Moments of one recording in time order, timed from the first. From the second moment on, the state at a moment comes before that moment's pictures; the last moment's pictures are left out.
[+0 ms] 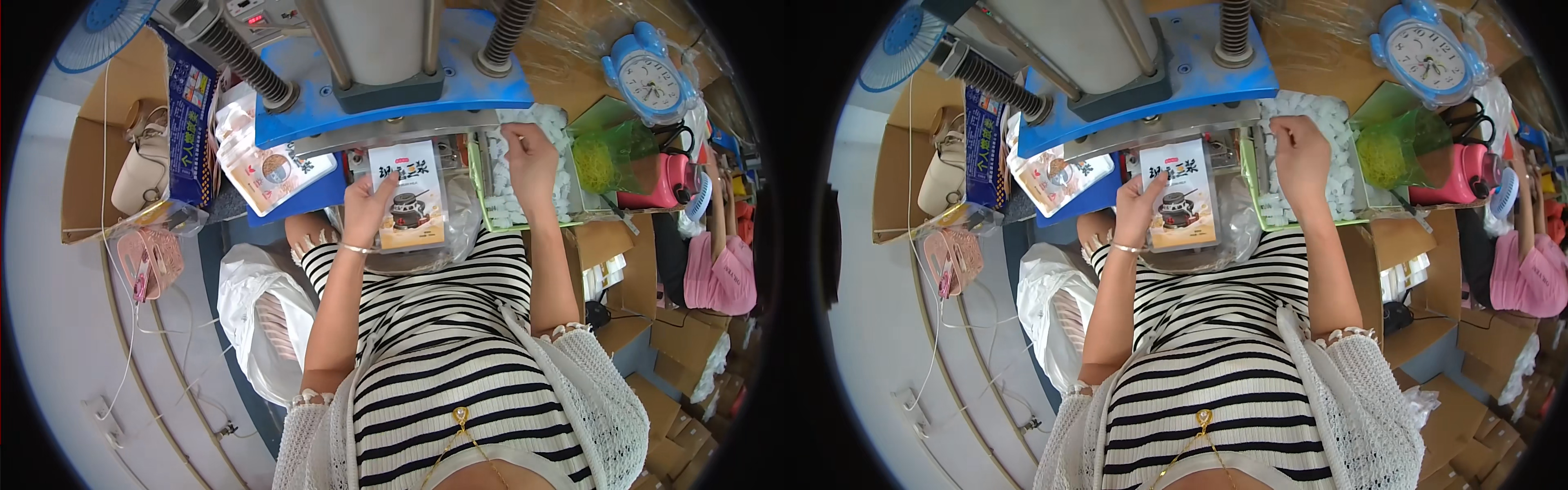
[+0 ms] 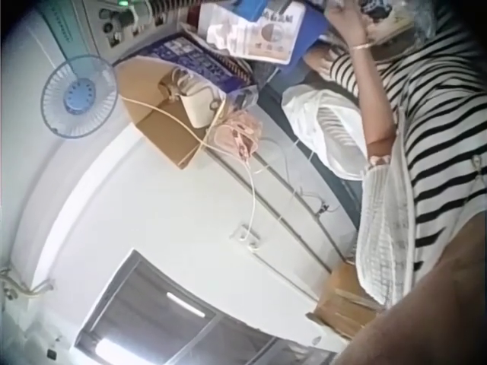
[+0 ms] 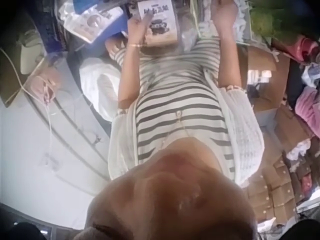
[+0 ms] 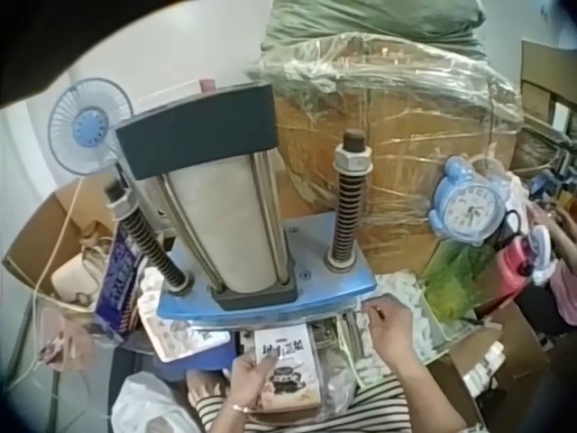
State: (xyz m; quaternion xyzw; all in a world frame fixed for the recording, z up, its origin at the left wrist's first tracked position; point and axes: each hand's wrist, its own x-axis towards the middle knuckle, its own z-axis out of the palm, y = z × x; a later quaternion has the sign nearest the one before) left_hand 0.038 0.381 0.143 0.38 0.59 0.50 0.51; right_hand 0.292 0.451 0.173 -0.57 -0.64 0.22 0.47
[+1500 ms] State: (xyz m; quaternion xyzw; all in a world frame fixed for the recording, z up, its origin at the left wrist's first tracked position) left_hand 0.044 0.389 0.145 0.39 0.61 0.47 0.49; right_hand 0.297 0.465 0.190 -0.54 -0.78 -0.06 0.32
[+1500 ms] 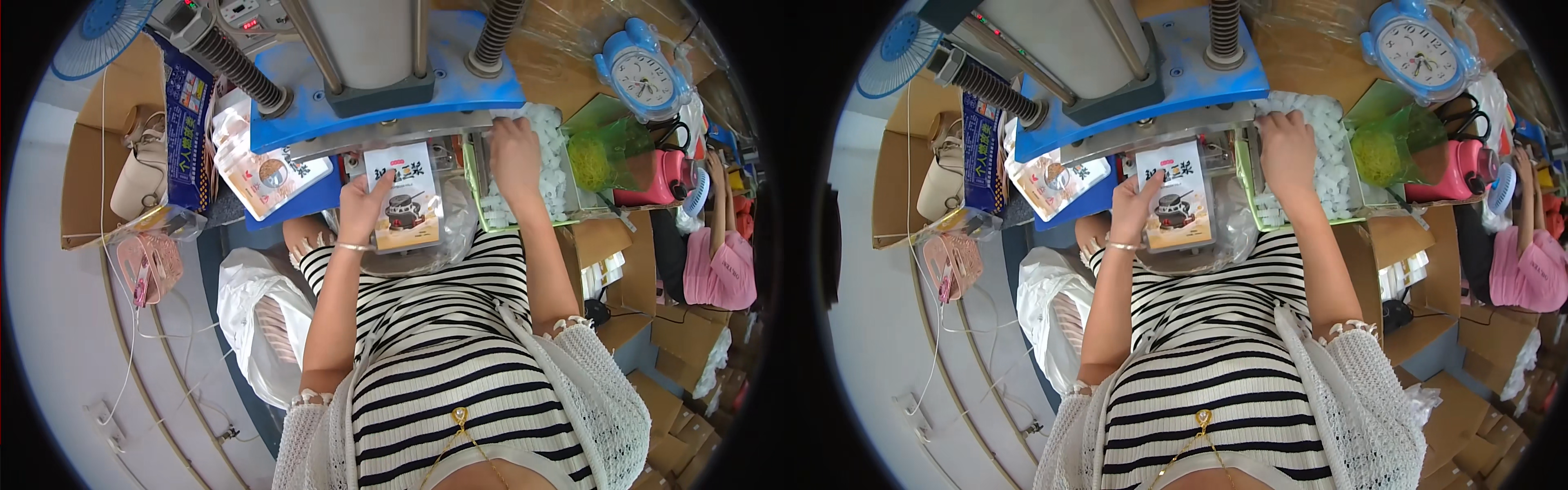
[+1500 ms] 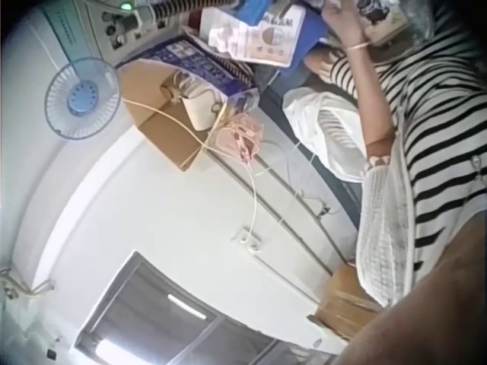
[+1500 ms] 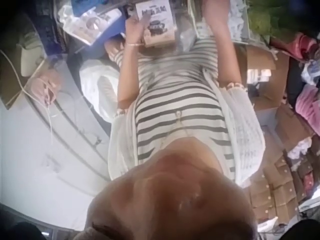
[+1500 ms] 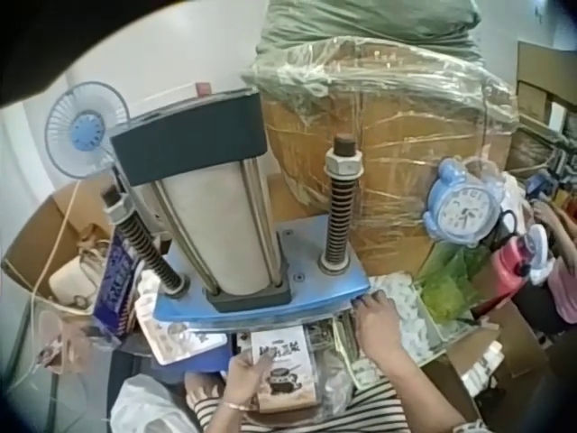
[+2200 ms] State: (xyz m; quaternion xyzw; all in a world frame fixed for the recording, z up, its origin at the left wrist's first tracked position) left_hand 0.011 0.333 0.218 0.59 0.69 0.39 0.17; right_hand 0.262 0.415 0.204 -0.49 -0.61 0.46 0.43
